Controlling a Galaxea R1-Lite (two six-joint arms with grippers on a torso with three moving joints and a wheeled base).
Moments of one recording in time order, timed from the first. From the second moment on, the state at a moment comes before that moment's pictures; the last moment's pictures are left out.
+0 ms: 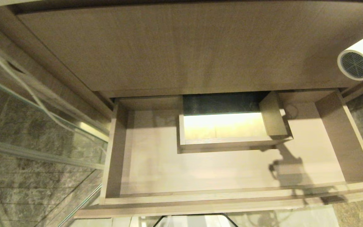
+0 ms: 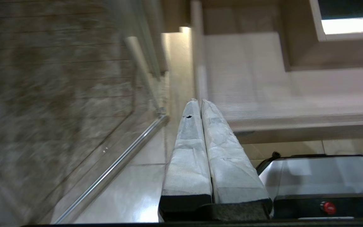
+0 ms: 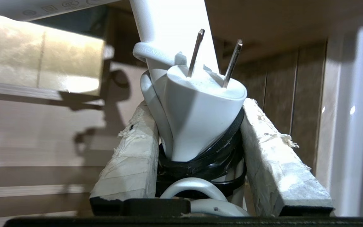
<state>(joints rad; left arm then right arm) 0.00 0.00 0.00 0.00 0.00 0.00 -0.24 1.03 -0.98 0.07 -0.01 -0.46</state>
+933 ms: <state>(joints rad) 0.00 0.00 0.00 0.00 0.00 0.00 -0.24 1.01 -0.97 0.07 -0.01 -0.46</state>
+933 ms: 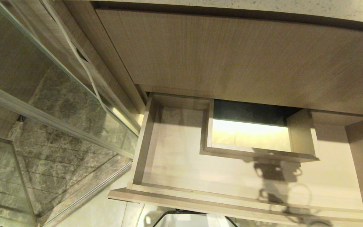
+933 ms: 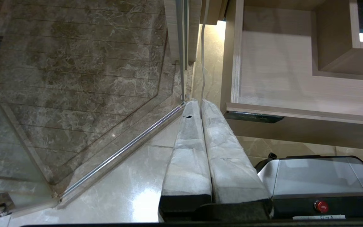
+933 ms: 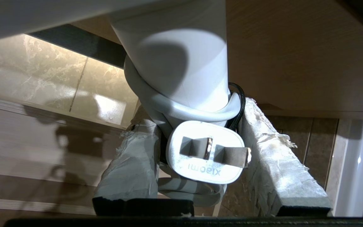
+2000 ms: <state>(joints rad) 0.00 0.00 0.00 0.00 0.00 0.00 -0.24 0.90 -0.89 0.07 -0.01 -0.48</state>
